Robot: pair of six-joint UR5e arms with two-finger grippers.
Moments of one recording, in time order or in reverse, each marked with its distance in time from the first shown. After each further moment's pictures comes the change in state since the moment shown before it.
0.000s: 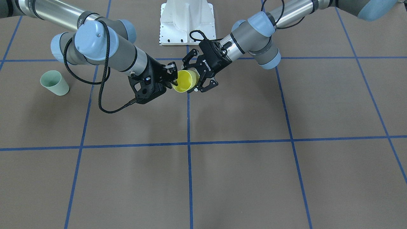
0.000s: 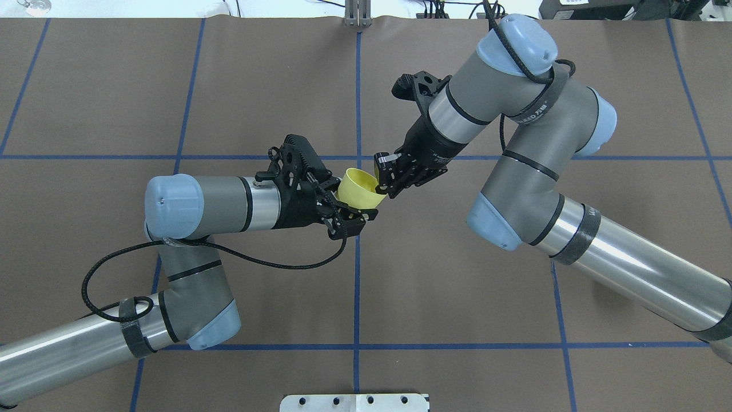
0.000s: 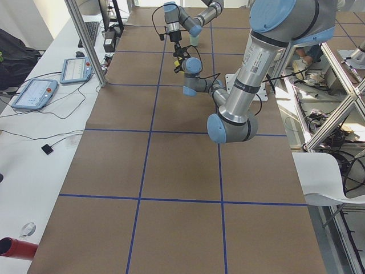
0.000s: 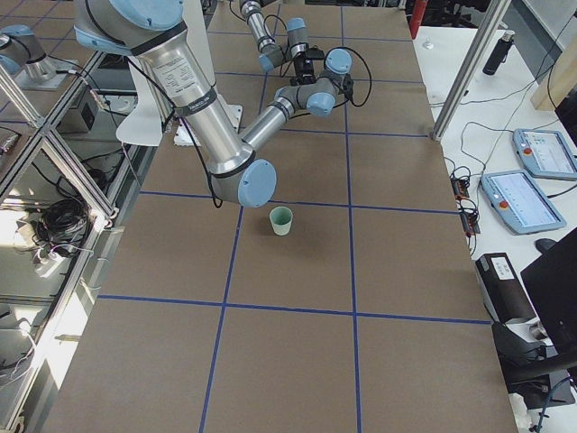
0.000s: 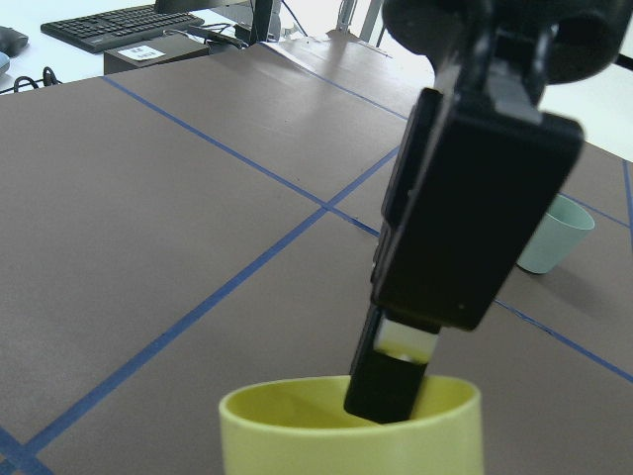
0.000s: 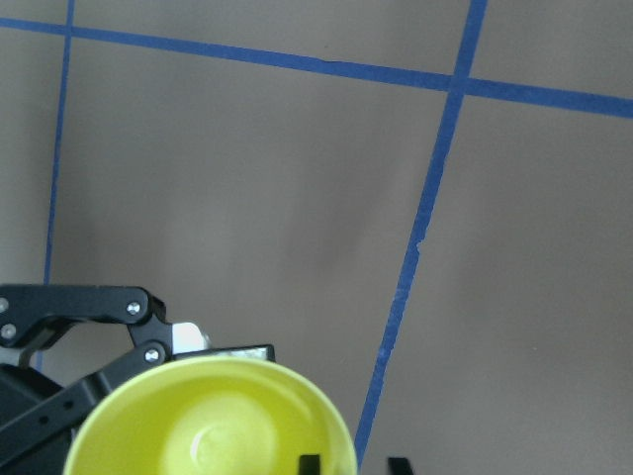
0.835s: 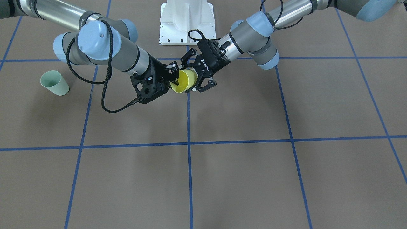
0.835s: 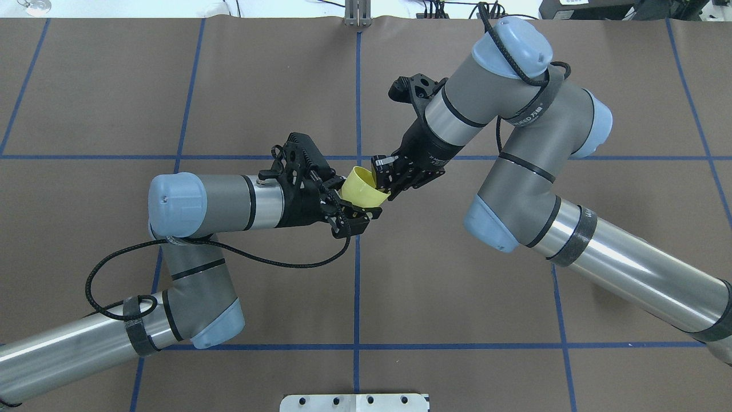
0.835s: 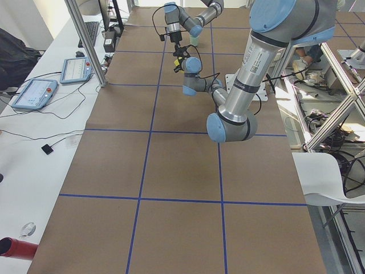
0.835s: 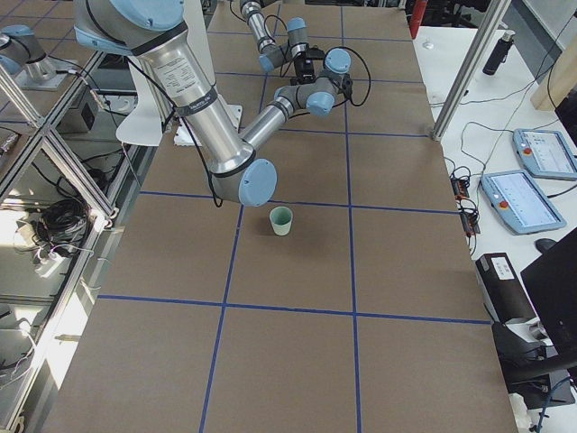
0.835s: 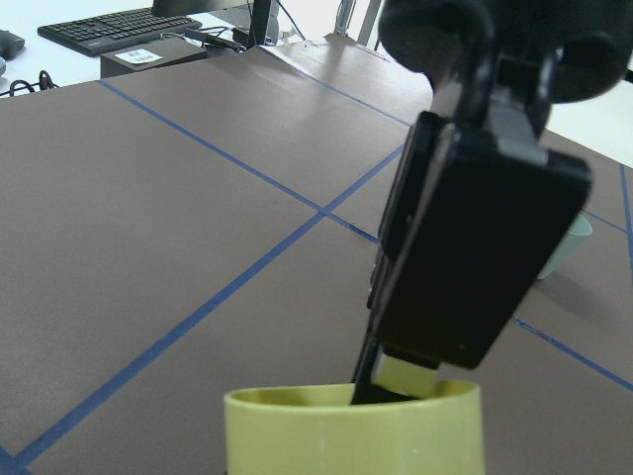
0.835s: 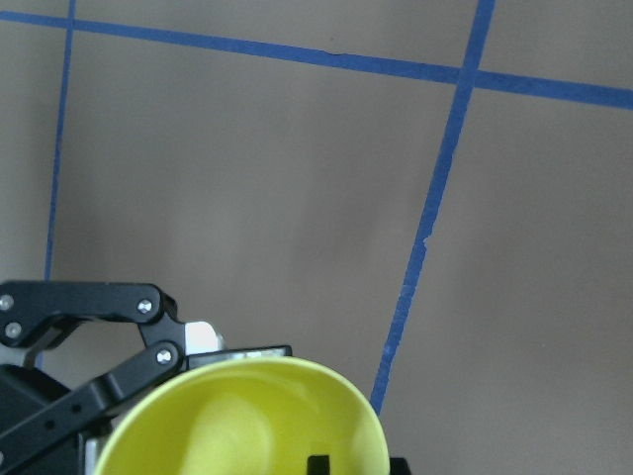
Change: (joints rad) left arm 0.000 -0.014 0.004 -0.006 -0.001 -0.004; right arm -0.008 0.006 -0.005 -0.002 -0.003 0.000
